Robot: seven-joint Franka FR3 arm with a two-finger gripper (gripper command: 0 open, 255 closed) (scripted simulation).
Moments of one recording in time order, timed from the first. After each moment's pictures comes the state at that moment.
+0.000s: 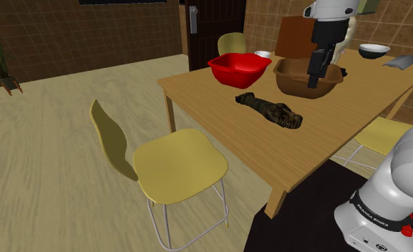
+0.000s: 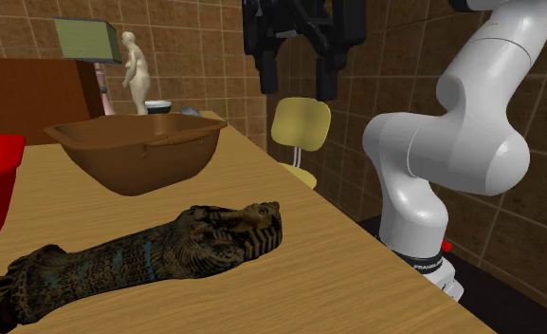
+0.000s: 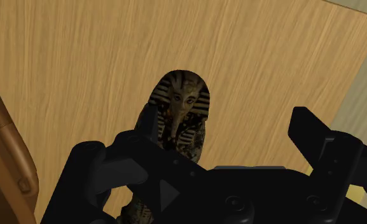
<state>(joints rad) 0.02 -0.76 0.03 -2.32 -0.01 1.47 -0.12</state>
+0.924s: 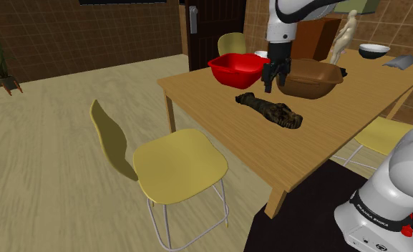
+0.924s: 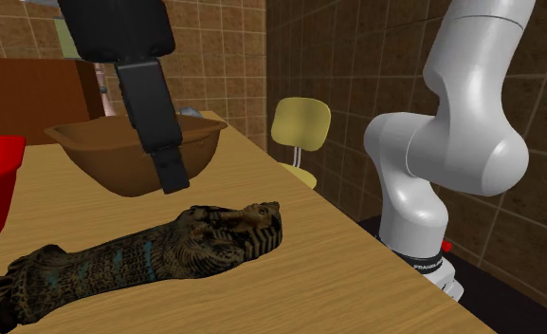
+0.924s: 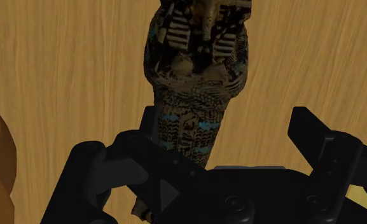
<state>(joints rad) -0.03 -0.31 0.00 -2.16 0.02 1.71 -0.06</state>
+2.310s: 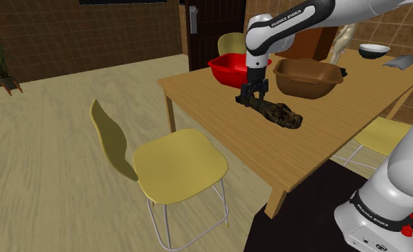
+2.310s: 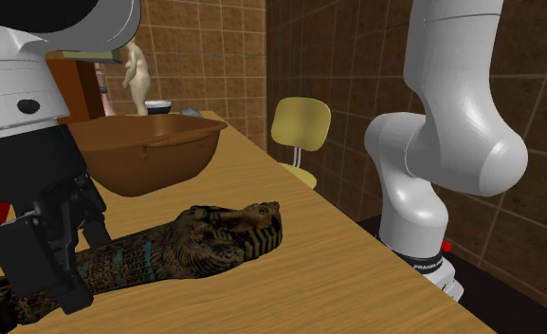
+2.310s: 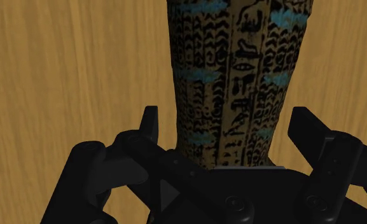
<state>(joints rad) -0.06 0.07 -0.03 -2.03 0.08 1.91 -0.04</state>
